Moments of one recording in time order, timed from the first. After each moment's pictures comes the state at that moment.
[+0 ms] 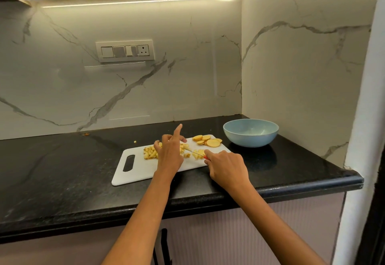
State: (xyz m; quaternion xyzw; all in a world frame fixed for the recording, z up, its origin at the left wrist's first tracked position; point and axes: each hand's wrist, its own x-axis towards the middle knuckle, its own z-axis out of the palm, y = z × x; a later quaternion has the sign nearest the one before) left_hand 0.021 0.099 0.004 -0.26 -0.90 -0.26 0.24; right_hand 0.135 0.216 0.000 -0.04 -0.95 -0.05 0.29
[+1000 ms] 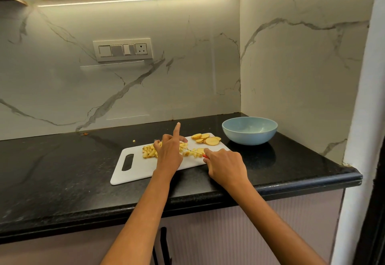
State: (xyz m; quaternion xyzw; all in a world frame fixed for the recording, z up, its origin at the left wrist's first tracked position) left_hand 0.020 0.100 0.001 -0.27 -0.91 -0.23 0.23; right_hand 0.136 0.216 -0.001 -0.04 -0.96 -0.03 0.28
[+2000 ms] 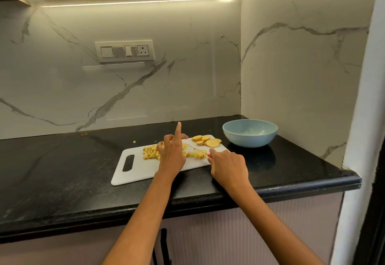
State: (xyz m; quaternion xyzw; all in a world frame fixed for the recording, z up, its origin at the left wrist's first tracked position) left_hand 0.022 0.103 0.001 -0.28 -0.90 -0.25 0.24; right_hand 0.135 0.216 -0.003 -0.11 -0.95 -0.02 0.28
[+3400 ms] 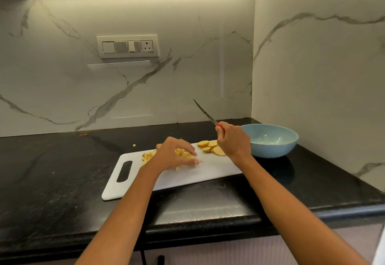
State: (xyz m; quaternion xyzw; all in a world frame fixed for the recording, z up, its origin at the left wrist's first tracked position) left_hand -0.037 0.088 0.017 -0.40 -0.86 -0.32 0.08; right_hand 0.029 0.273 0.021 -0.13 -0.89 0.15 0.40
